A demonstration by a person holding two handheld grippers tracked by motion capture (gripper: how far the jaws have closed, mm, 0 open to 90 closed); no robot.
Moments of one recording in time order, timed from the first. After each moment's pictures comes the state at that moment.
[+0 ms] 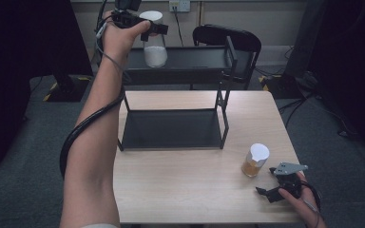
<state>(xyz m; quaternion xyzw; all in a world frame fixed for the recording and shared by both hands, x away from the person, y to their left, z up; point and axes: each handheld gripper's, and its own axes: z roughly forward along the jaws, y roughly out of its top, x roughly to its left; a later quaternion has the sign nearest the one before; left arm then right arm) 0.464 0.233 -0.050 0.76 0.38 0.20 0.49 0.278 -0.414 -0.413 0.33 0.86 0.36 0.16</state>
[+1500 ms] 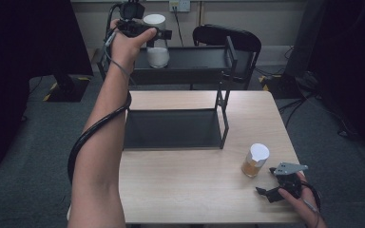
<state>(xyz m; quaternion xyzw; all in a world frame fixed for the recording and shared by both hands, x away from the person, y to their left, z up) 0.452 0.220 -0.080 0.73 0.42 0.22 0.50 0.278 -0.414 -0.413 0.33 0.86 0.36 0.16</state>
